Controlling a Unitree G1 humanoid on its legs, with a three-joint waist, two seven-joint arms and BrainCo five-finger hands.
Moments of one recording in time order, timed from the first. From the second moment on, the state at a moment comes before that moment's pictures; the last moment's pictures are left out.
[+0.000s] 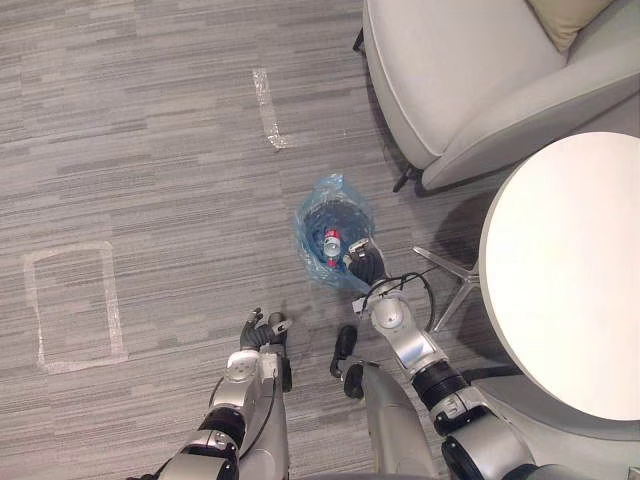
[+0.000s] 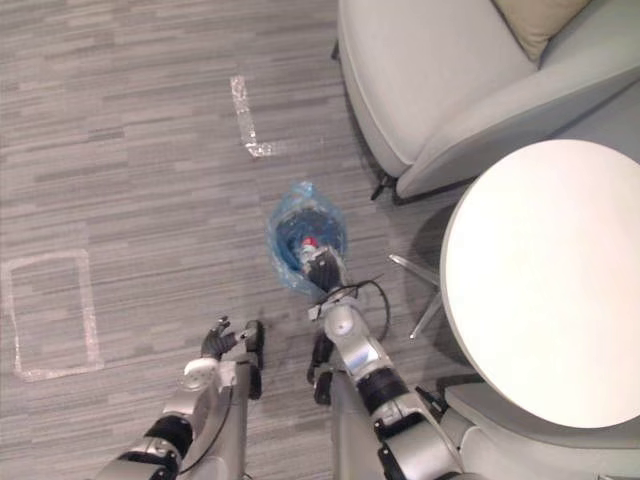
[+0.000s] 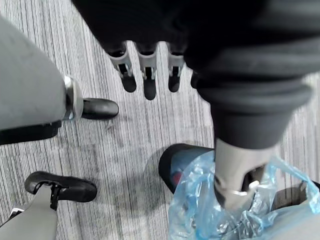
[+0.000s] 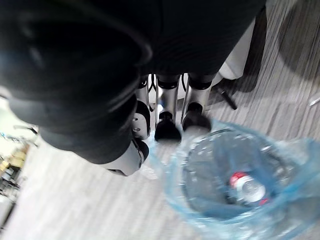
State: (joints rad) left arm -0.31 0.06 -0.03 0.93 -0.16 -0.12 0.16; right arm -0.54 -0.04 0.28 0.64 -0.33 -0.04 -0.33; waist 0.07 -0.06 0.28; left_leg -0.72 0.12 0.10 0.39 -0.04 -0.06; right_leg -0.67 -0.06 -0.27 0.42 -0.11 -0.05
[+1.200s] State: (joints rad) left arm -0.33 0.05 -0.06 0.71 -0.25 -0.21 0.22; right arm -0.94 -0.16 0.28 0.98 -0.44 0.03 -0.46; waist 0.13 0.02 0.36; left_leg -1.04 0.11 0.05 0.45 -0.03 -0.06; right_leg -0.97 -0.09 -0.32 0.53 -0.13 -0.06
